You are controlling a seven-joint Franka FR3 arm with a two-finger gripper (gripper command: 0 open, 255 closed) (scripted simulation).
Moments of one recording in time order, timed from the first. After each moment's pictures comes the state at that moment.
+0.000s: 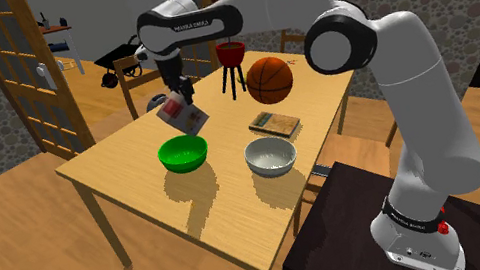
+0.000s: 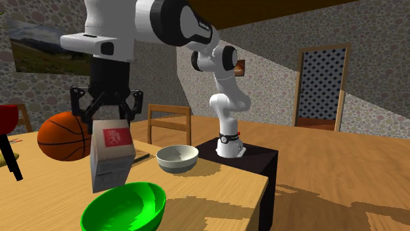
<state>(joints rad) 0.20 0.58 -0.06 -1.11 -0.16 1.69 -1.20</state>
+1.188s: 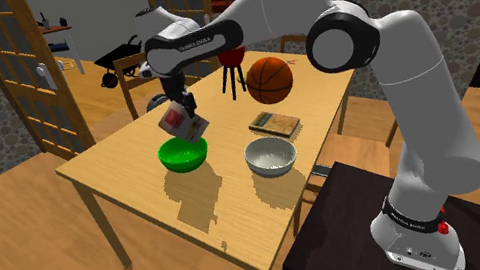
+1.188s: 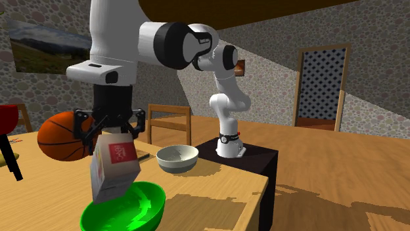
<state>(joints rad) 0.20 0.57 -0.06 -1.27 -0.17 1.84 -1.18</state>
